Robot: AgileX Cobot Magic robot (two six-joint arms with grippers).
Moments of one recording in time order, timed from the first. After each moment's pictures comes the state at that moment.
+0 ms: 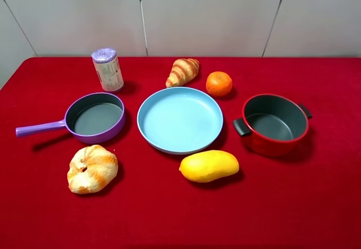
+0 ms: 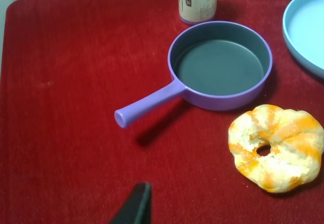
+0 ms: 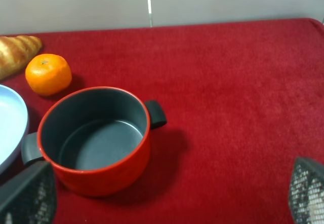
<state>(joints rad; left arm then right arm) -0.07 -0.01 -0.48 -0.09 1.06 0.20 0.05 -0.01 -0.50 -0.05 1.03 0.08</state>
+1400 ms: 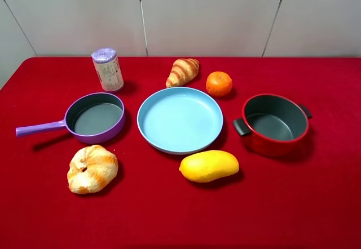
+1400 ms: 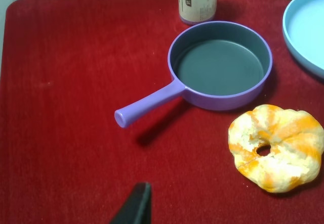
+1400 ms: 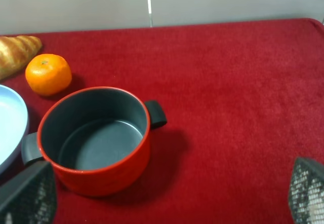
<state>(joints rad) -0.07 -0.01 -0.48 -0.09 1.06 0.20 0.05 -0.01 -0.50 -0.05 1.03 0.08</state>
